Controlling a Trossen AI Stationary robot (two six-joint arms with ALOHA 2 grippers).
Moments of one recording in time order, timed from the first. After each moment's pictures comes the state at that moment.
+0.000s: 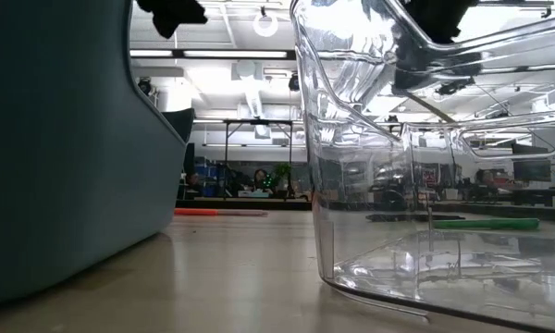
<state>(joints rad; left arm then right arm) 0.47 0.97 1.03 -0.52 0.24 0.12 -0.08 1.19 1.13 -0.97 0.40 0.98</state>
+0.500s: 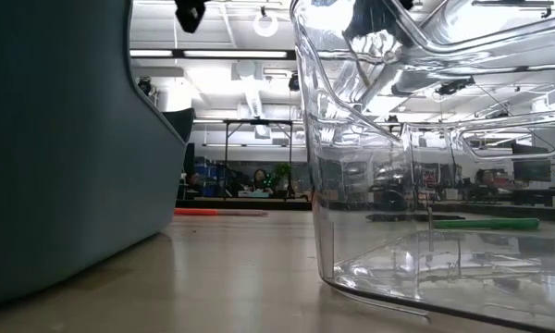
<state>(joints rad) 0.47 1.05 1.03 -0.27 0.45 -0.07 -0.11 1.19 1.18 -0.51 0.33 0.67</state>
